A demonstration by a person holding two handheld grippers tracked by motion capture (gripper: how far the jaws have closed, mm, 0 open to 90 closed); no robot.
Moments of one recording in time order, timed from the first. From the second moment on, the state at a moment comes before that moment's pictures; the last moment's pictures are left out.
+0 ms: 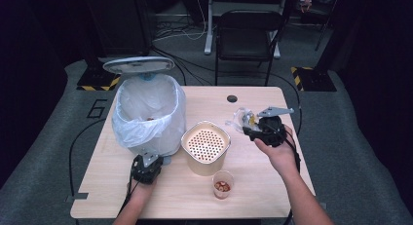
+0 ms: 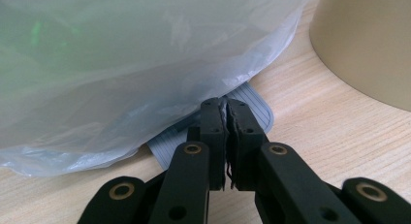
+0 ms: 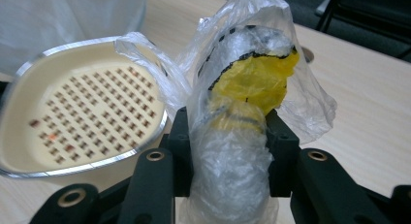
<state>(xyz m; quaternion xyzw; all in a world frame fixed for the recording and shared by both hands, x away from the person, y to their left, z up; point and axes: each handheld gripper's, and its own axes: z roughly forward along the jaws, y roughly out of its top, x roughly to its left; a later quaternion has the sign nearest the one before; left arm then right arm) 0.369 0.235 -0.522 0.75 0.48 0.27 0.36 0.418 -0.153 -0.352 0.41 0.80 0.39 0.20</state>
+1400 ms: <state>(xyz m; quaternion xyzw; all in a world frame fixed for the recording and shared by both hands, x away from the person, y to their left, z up) 0.369 0.235 -0.522 0.75 0.48 0.28 0.36 0.437 -0.054 -0.294 0.32 0.83 0.44 0.12</state>
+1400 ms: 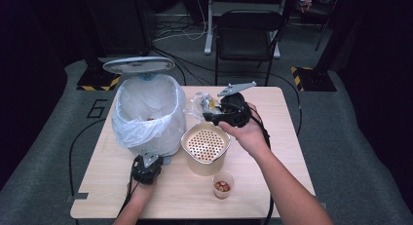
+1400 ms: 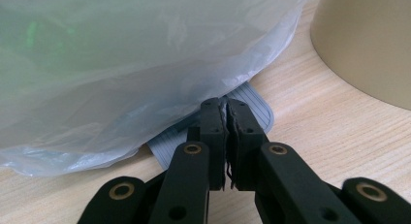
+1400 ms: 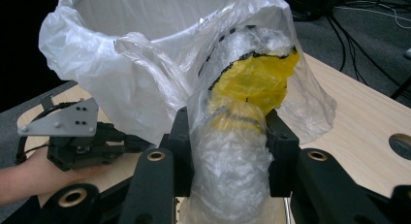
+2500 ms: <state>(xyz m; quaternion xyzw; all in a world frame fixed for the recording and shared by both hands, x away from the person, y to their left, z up) 0.369 0.236 -0.521 0.75 0.47 0.29 0.36 0.443 0.031 -0.262 0.27 0.81 0.51 0.10</state>
